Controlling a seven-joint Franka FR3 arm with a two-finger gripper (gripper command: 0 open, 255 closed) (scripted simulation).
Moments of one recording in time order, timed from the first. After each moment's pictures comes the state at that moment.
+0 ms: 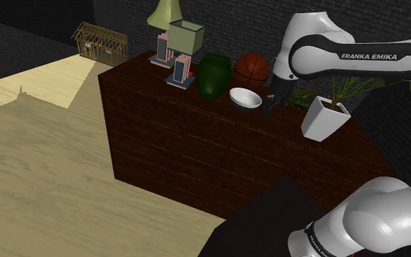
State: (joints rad) arm -0.05 -0.45 0.02 -2.35 -0.16 1.84 -0.02
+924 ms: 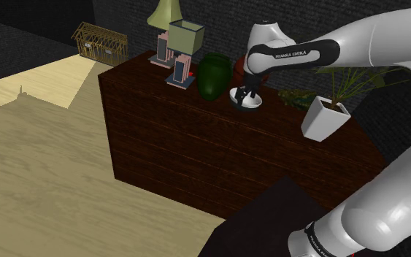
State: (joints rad) arm -0.09 0.06 -0.02 -1.98 -0.26 2.05 -0.07
